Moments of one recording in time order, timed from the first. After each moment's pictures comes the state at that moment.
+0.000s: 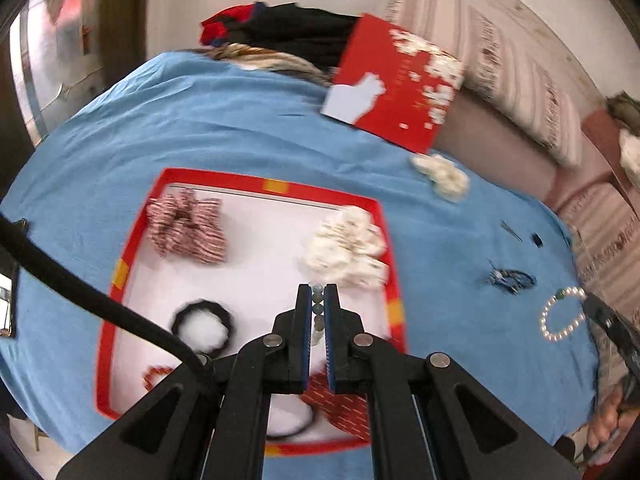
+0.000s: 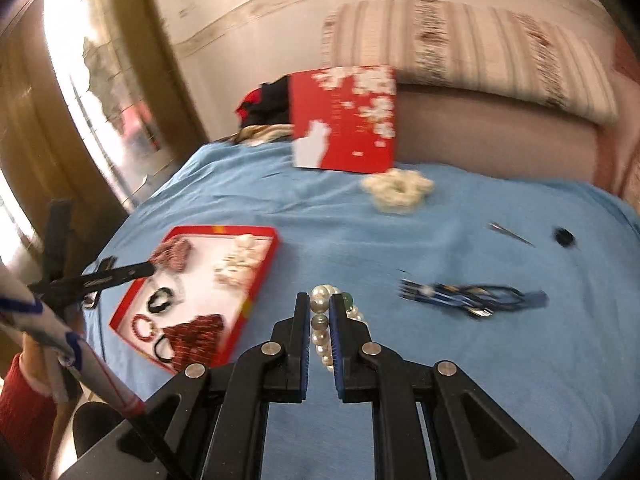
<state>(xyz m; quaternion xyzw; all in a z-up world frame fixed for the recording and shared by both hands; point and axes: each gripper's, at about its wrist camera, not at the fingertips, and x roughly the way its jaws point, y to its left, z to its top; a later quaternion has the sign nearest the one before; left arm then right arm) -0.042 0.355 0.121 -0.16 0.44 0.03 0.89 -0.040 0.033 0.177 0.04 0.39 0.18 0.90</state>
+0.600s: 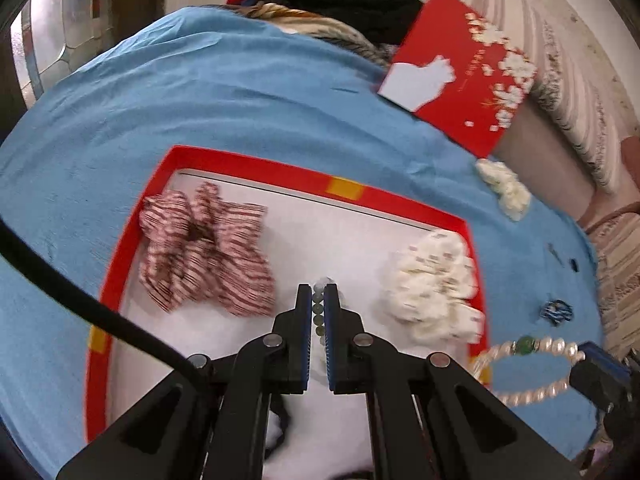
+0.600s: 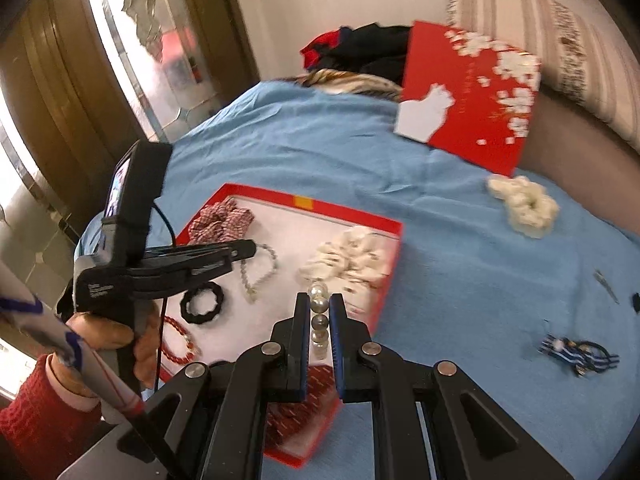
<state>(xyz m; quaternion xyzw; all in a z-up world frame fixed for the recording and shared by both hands) 0.021 0.404 0.056 -0.18 0.47 0.06 0.86 0.023 0.202 0.134 -0.04 0.46 0.25 0.85</state>
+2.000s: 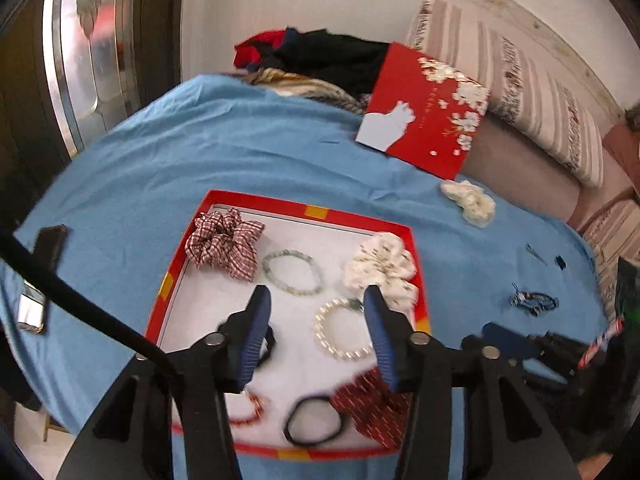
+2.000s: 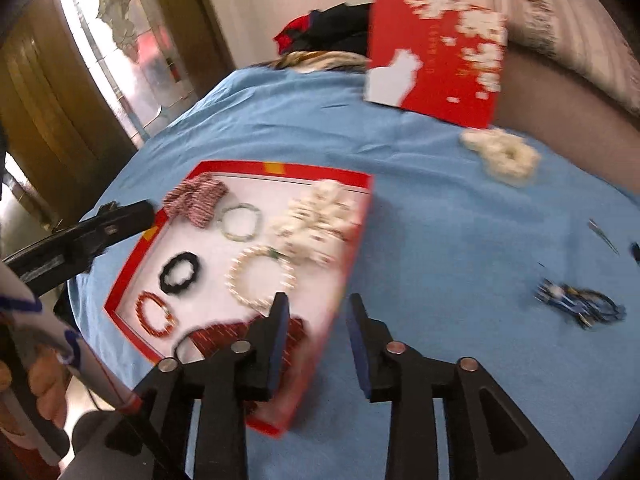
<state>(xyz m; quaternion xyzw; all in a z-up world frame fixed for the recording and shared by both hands) -0.067 0.345 0.144 -0.13 0.40 0.09 0.90 -0.003 0.148 0.113 0.00 0.48 0.20 0.86</state>
